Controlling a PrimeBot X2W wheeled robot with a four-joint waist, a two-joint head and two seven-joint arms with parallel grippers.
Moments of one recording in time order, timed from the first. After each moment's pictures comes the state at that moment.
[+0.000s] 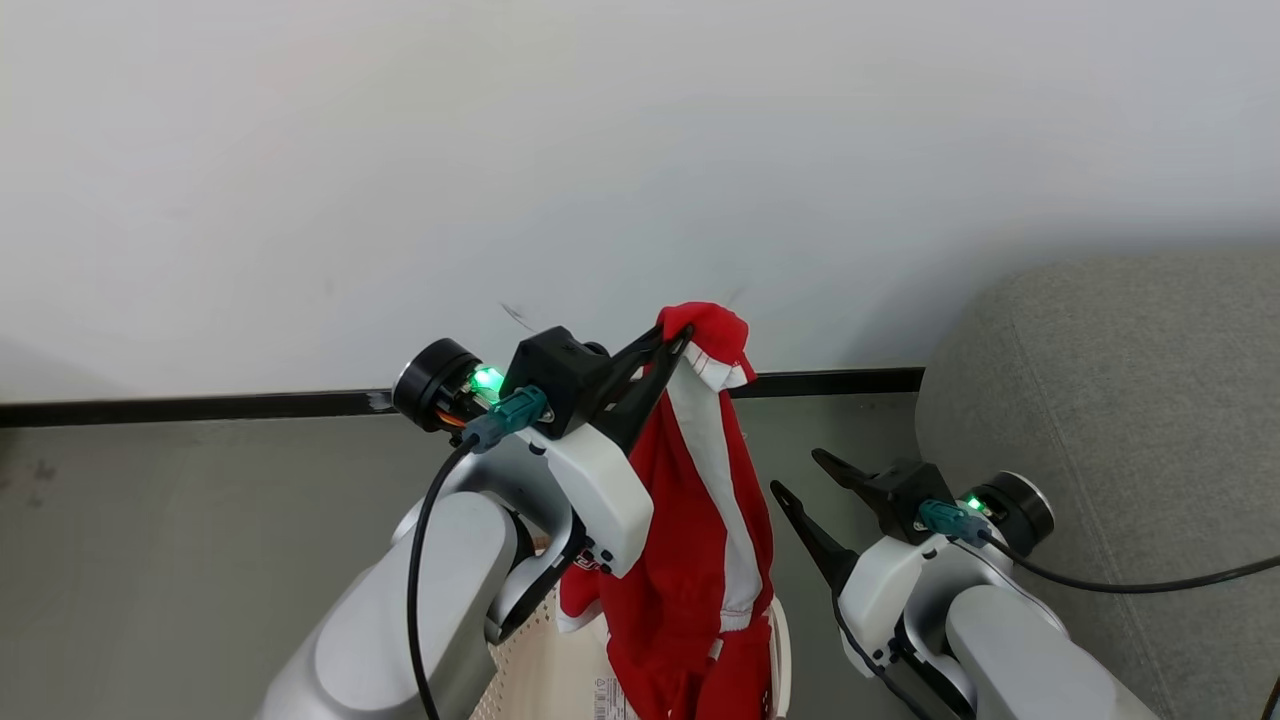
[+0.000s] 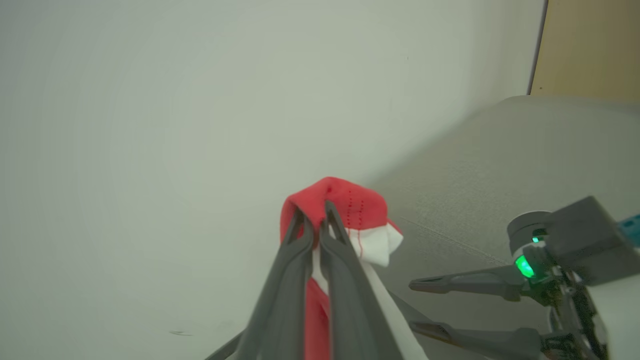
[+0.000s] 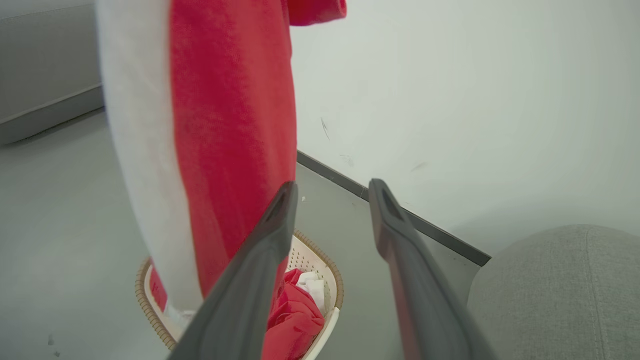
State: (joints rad) left arm -0.58 0.04 -0.59 0.21 -0.35 -0.07 0.07; right arm -0.44 -0.06 0.51 0.63 0.05 0.12 -0.25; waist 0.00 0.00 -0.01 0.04
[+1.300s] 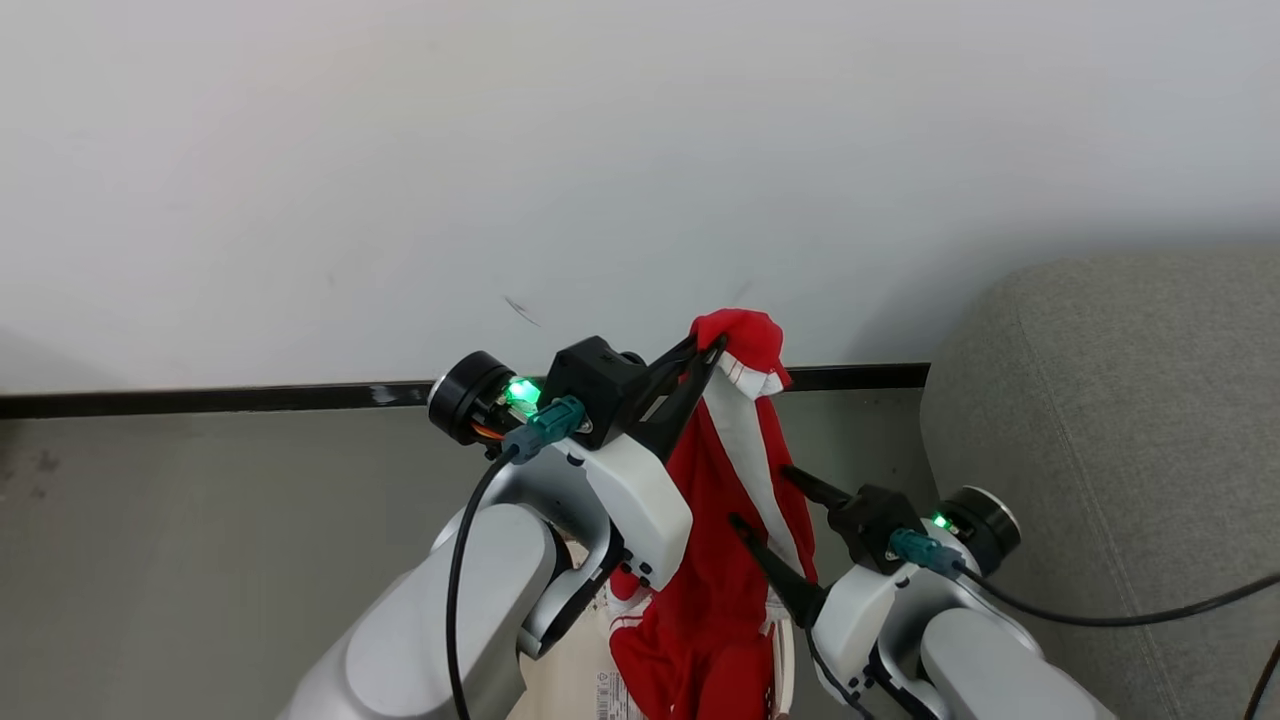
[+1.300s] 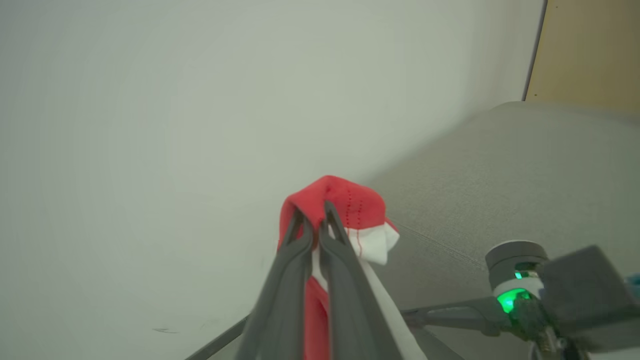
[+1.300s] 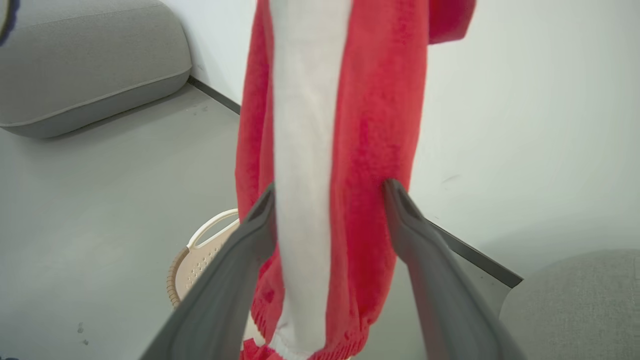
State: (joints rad) left arm -0.61 0.04 -0.70 0.19 -0.44 0.03 0.06; right arm -0.39 -0.06 0.55 0.54 0.05 0.12 -0.25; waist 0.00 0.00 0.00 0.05
